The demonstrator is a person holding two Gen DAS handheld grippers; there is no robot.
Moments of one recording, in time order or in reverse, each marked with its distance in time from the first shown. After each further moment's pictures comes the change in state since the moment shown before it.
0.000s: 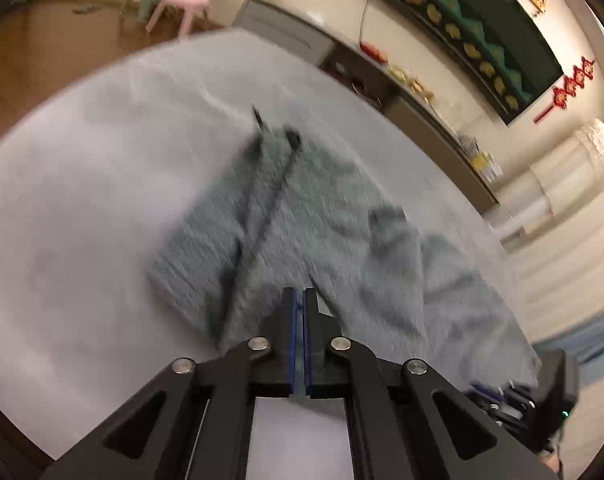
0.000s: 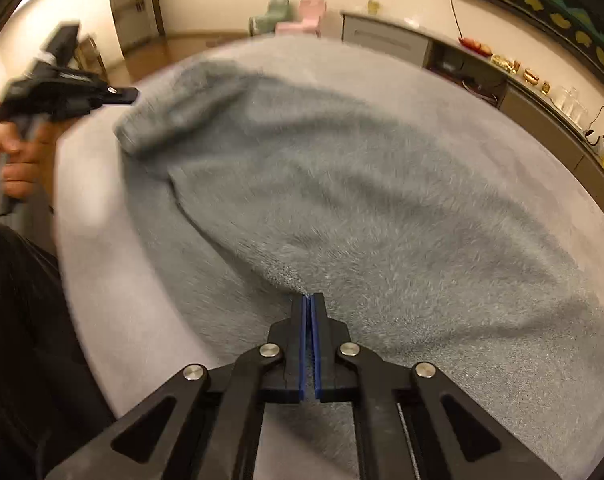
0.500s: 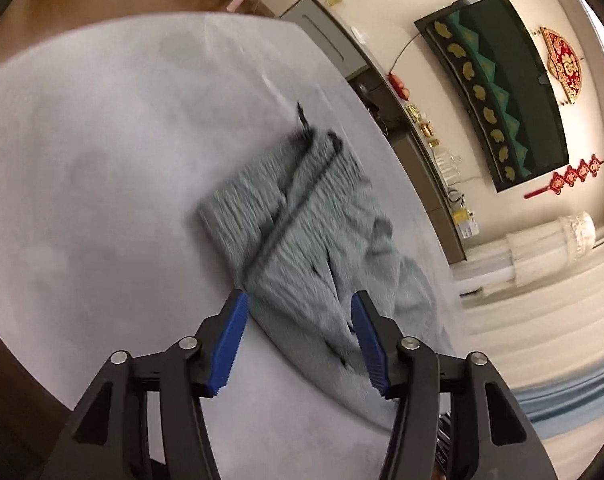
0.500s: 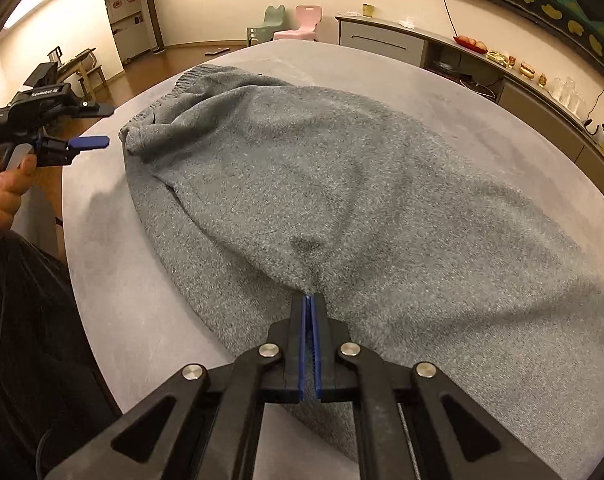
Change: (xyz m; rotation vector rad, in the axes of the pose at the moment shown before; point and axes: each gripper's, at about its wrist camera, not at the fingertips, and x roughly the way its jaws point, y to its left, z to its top) left arm -0.032 0.041 -0.028 -0.264 0.055 -0.119; right arm 0.022 -0.007 0.001 0.029 -0.004 0.002
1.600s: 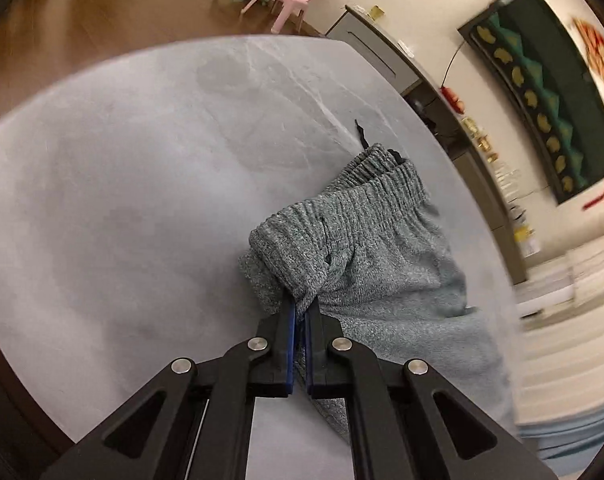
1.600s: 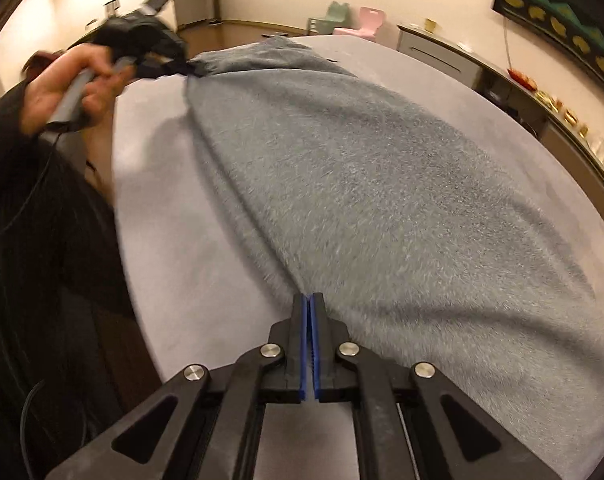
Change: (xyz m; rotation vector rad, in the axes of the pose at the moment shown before) left arm 0.009 0.015 0.023 0.025 -0.115 0.289; right arm -0.021 0.042 -0.043 -0.228 0.016 0.069
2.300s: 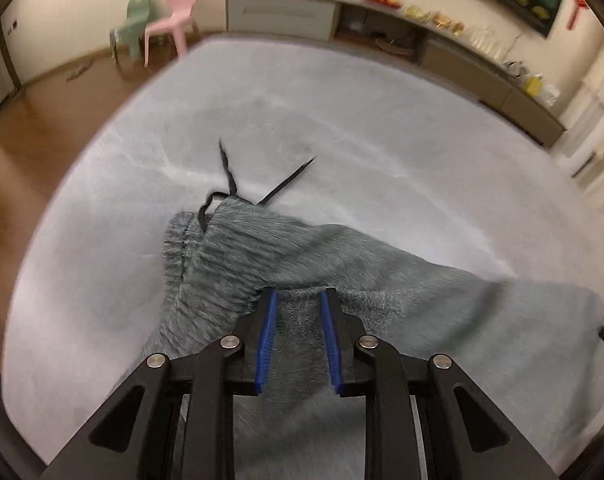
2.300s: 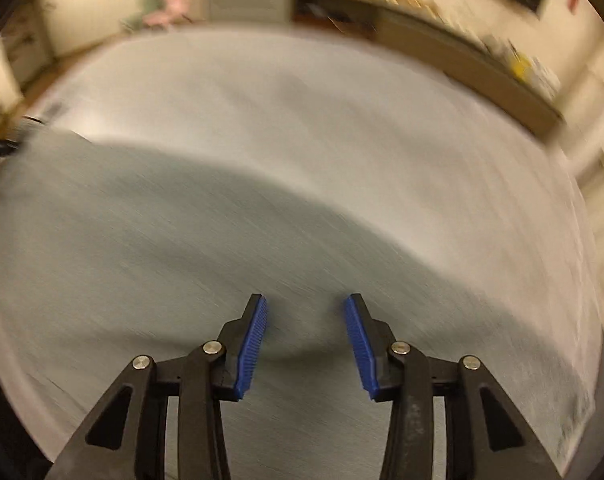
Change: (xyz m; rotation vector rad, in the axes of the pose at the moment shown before) left arm 0.094 -0.129 0.052 0.472 0.150 0.215; right arm -0.012 -0.259 -0.043 0.510 0.133 -0.303
